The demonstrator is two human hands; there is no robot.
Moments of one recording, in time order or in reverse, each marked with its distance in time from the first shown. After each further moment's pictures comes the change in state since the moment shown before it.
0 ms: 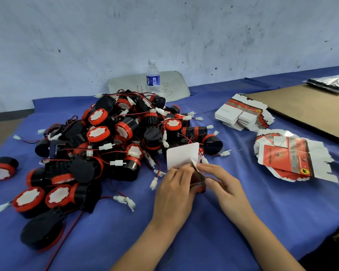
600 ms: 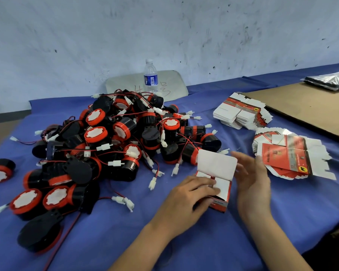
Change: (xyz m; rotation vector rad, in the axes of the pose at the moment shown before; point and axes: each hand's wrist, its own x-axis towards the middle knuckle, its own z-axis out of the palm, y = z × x) left_hand -0.002 -0.001 0.000 -0.429 -0.267 0.220; right_hand 0.009 0.001 -0.017 0.653 0.531 0.150
